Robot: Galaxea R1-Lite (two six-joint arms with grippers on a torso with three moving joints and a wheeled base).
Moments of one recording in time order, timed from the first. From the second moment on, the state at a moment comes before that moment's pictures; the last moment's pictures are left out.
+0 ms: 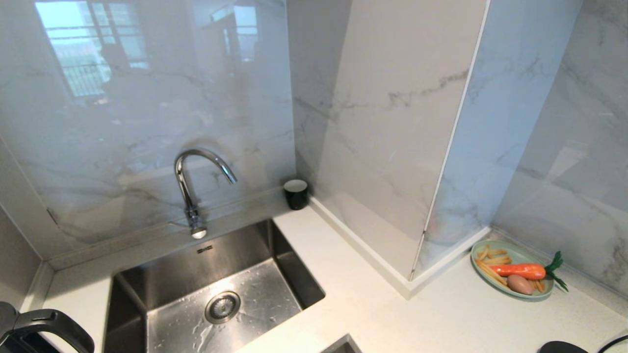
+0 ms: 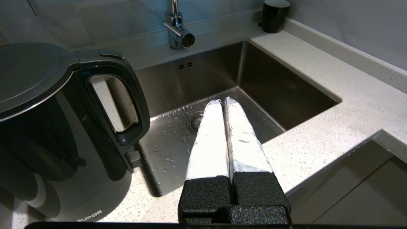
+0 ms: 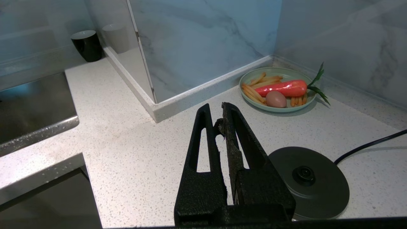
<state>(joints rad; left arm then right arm) 0.00 0.00 -0.06 0.17 0.01 -0.01 0.00 0.00 0.00 0.00 0.00 0.03</state>
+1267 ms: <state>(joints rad) 0.00 0.00 -0.06 0.17 0.01 -0.01 0.00 0.00 0.00 0.00 0.00 0.03</state>
